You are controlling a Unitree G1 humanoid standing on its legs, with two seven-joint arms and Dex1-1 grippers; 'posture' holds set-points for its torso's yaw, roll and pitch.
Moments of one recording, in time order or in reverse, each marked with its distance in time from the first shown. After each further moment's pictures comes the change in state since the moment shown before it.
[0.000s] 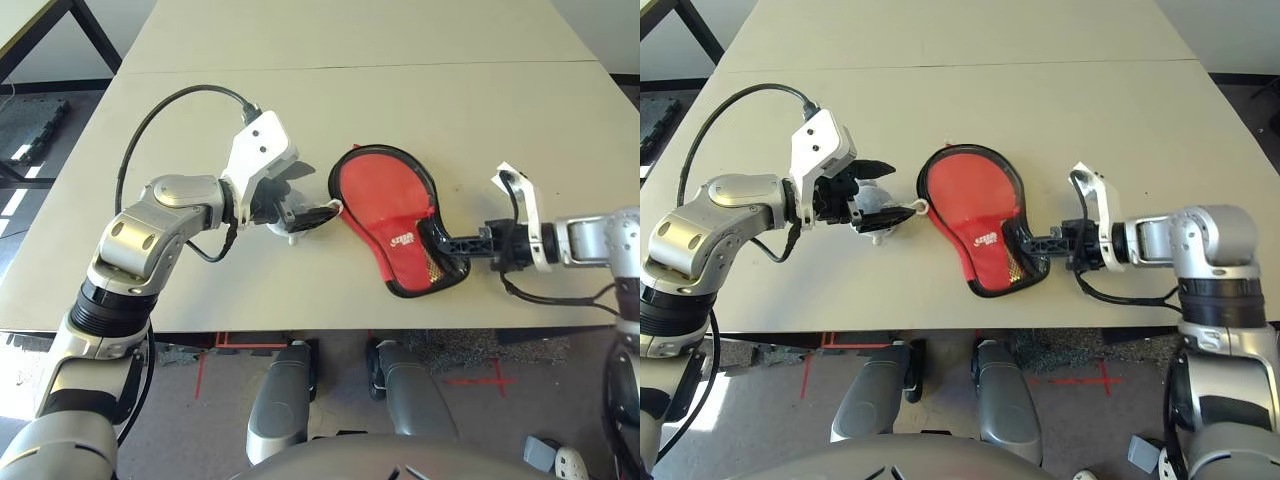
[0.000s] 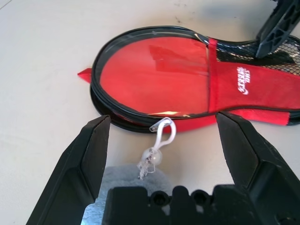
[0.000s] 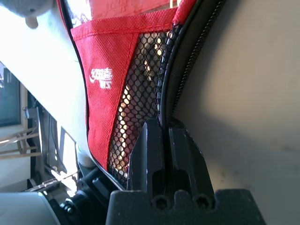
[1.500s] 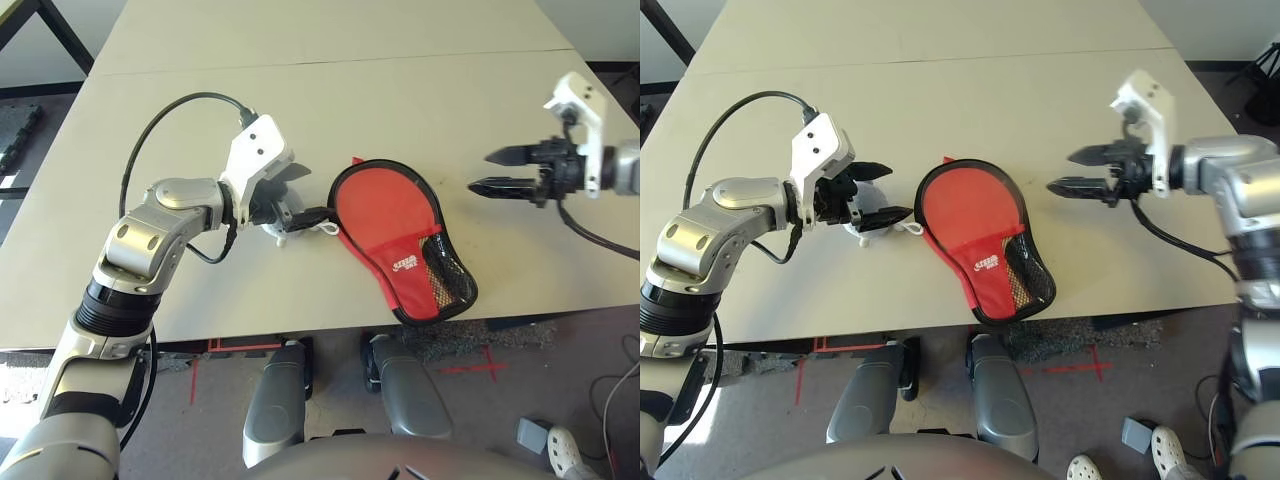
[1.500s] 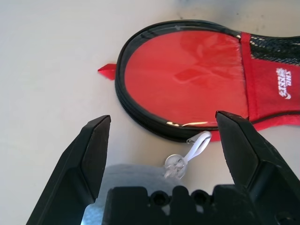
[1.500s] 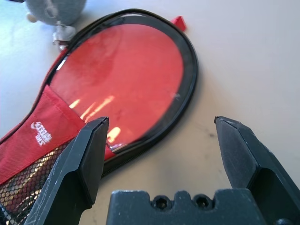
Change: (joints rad) left arm 0.017 -0.004 0.019 0.050 0.034 -0.041 0.003; right arm -0.416 -0.112 0.344 0.524 -0.422 -1.129 0.607
